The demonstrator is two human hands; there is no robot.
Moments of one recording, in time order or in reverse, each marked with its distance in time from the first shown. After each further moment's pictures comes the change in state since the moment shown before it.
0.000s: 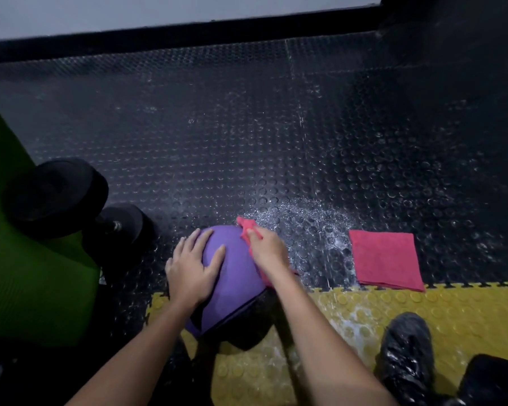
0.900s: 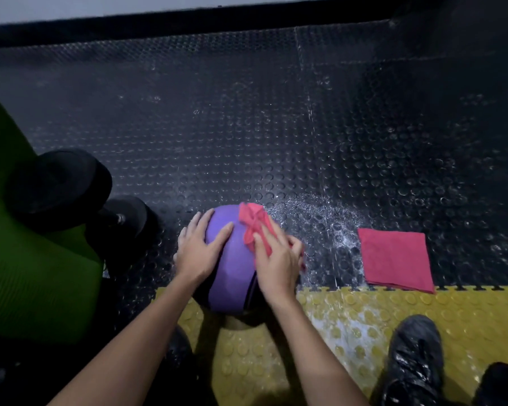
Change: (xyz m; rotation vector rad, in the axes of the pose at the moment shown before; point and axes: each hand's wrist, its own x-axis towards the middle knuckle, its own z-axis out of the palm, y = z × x) left_hand 0.032 0.009 -0.003 -0.192 -0.082 -0.173; right_hand -0.031 0.016 0.013 -0.113 0.379 -0.311
